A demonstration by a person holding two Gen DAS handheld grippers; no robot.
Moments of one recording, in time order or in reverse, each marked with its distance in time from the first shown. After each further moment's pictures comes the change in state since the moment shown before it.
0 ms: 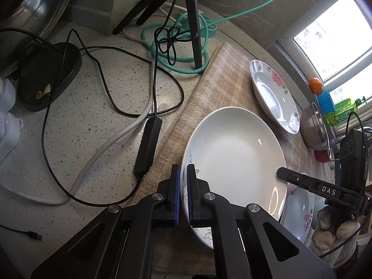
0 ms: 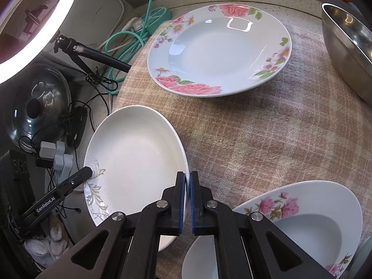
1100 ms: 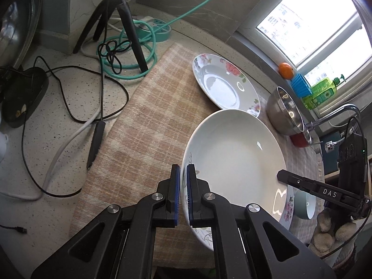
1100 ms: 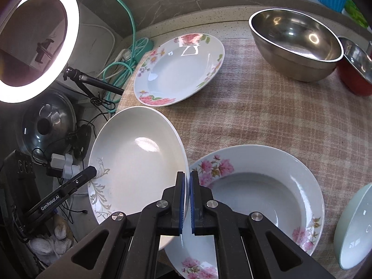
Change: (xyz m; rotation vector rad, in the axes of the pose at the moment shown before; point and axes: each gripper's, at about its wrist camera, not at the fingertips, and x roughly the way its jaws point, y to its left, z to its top) left arm -0.012 -0.070 -0.015 0.126 -0.014 -0.083; right arm -0.074 -0.043 -0.037 0.098 -0.125 -0.004
